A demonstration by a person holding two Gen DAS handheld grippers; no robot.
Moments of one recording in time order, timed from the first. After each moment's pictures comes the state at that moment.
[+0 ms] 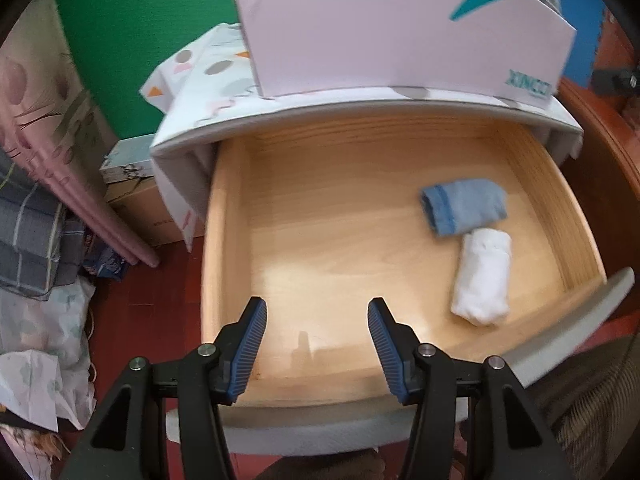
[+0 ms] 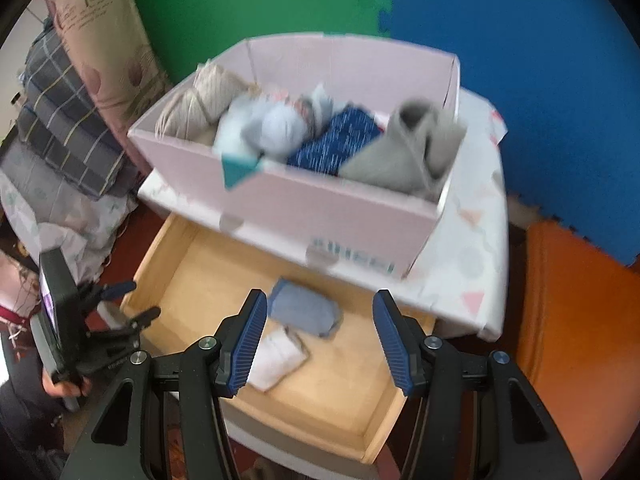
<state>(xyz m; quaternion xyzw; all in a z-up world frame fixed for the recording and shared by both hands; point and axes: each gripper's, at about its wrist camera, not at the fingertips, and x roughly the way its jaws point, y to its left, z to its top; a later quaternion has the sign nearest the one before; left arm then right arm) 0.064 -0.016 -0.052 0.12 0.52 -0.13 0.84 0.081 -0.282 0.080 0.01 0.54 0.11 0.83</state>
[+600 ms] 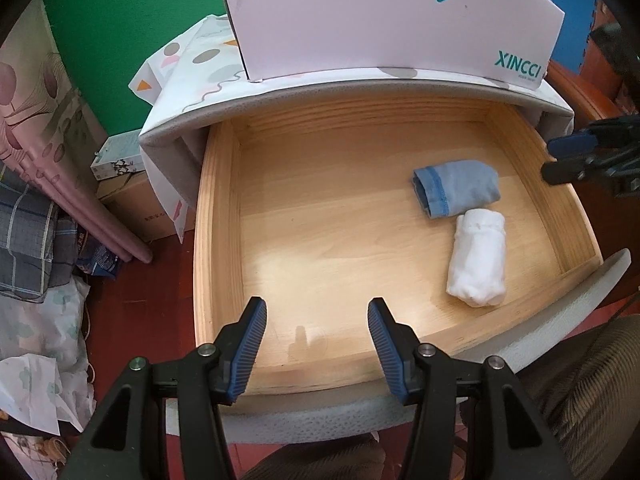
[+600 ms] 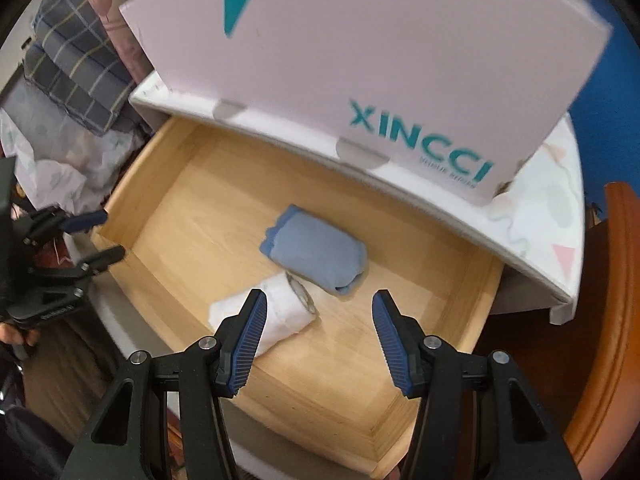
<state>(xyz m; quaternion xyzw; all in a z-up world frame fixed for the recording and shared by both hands) 0.061 -0.014 -0.057 0.12 0.53 -0.14 0.83 0.078 -0.257 -0.020 -0.05 0.60 0.16 0.79</state>
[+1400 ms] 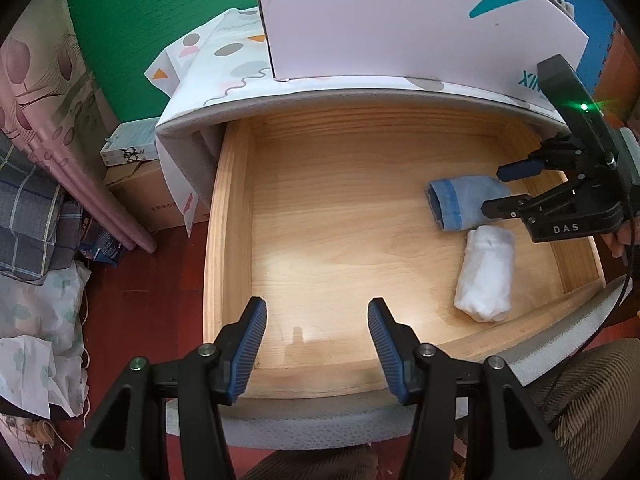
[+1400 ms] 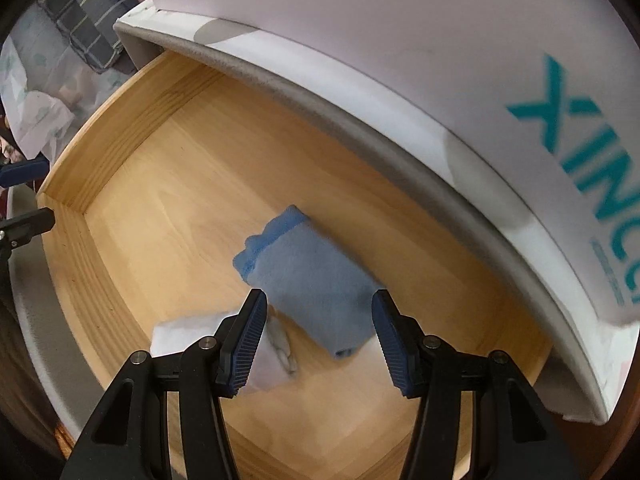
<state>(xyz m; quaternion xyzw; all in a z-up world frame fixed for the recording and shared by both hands) 0.066 -0.007 -0.056 0.09 0.53 -0.12 0.83 0.118 -0.215 -0.080 -0.15 0.59 0.20 0.76</state>
